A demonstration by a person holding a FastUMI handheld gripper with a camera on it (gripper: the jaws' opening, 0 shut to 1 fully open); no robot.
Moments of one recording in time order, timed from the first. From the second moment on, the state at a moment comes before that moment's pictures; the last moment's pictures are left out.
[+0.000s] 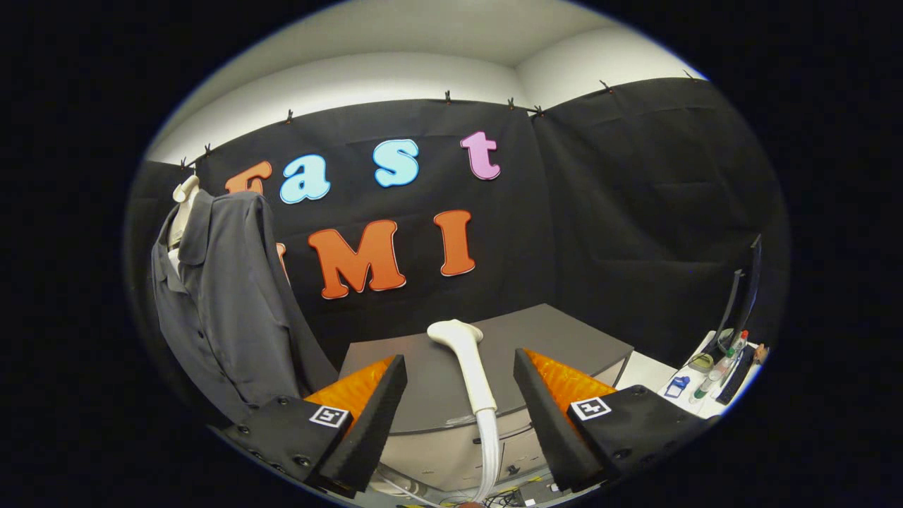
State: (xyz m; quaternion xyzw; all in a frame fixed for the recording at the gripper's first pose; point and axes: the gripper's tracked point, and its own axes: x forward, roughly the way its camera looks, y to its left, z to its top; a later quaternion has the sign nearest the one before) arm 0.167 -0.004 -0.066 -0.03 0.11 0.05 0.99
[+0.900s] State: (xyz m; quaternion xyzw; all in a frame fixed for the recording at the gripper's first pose) arm 0.312 -0.026 -0.200 -0.04 0.28 0.06 0.96
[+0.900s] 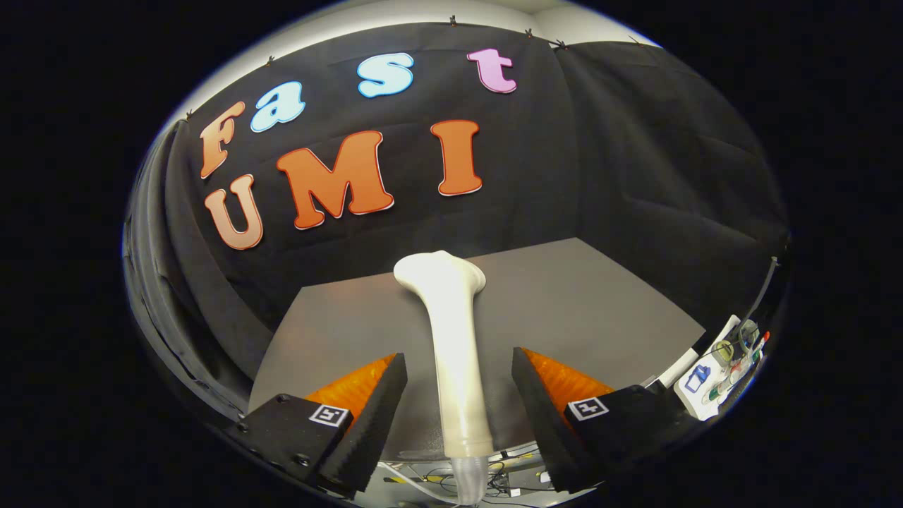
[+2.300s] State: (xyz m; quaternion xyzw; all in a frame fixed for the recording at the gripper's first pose) arm 0.280 -0.009 -0.210 -0.03 0.32 0.08 0.94
